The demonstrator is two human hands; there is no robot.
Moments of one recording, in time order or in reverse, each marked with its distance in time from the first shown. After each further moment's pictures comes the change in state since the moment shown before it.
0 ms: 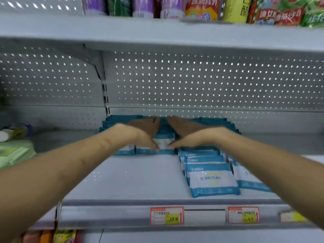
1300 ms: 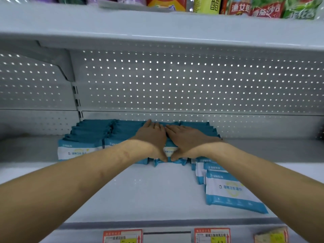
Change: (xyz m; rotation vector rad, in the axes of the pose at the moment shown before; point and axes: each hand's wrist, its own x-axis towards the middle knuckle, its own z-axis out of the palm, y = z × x) left_hand 0.076 0.104 0.004 0.114 0.058 -0.024; right_hand -0.010 0.094 0.027 -0.195 0.078 -0.039
